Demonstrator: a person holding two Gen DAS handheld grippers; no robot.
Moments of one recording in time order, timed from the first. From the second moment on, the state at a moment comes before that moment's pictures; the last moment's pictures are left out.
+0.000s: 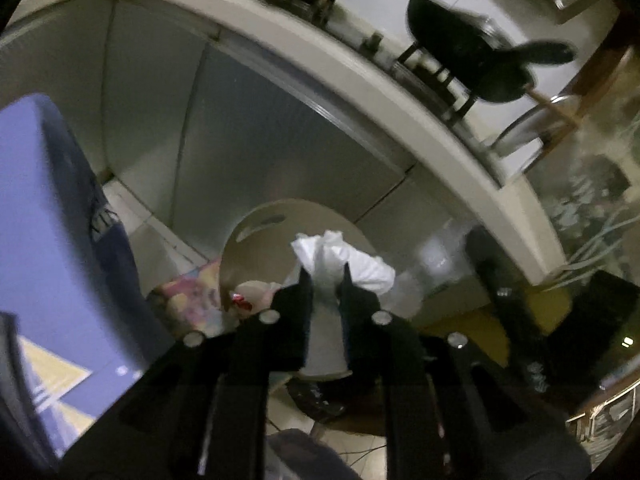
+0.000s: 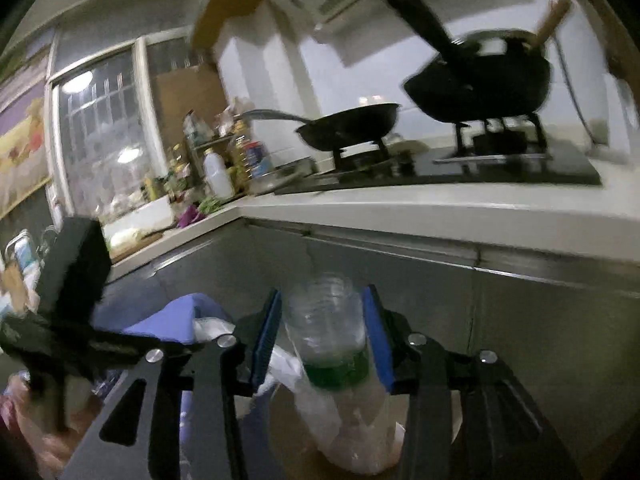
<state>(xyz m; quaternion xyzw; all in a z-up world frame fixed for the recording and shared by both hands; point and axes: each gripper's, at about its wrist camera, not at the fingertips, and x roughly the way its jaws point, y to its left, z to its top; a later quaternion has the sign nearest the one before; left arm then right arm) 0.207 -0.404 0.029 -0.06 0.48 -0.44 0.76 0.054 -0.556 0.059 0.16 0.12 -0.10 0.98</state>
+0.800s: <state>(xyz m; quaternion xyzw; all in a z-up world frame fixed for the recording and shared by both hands) 0.178 -0.384 0.061 -0.05 0.47 -0.44 0.76 -0.004 -0.529 0.066 0.21 0.10 -0.09 0.97</state>
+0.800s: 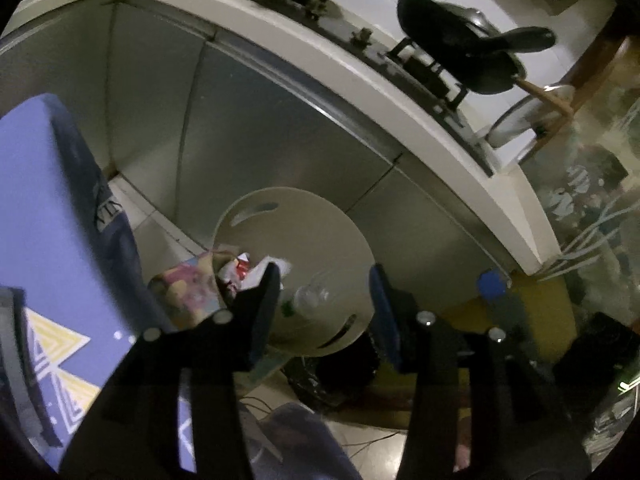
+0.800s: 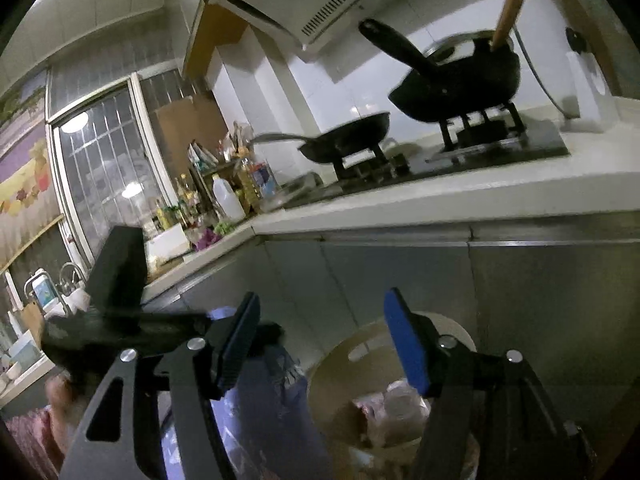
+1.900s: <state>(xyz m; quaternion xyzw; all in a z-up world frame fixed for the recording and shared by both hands) 0.057 0.125 0.045 -0.17 0.37 -0.11 0.91 0.102 -0.302 0.031 0.26 0.34 0.14 0.89</state>
